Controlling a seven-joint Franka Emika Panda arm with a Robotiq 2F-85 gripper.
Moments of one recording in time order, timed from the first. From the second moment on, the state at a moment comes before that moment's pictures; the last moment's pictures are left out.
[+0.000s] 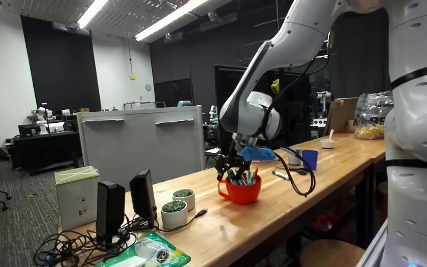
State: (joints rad) arm 0.31 0.01 -0.09 -2.62 0.78 3.04 -0.46
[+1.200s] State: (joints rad) arm 0.30 0.02 -0.09 -2.59 0.78 3.04 -0.46
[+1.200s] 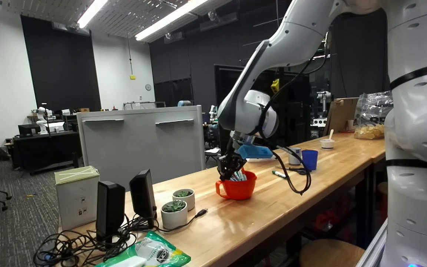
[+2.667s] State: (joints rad) arm 0.31 -0.02 -0.07 -2.62 0.78 3.06 -0.49
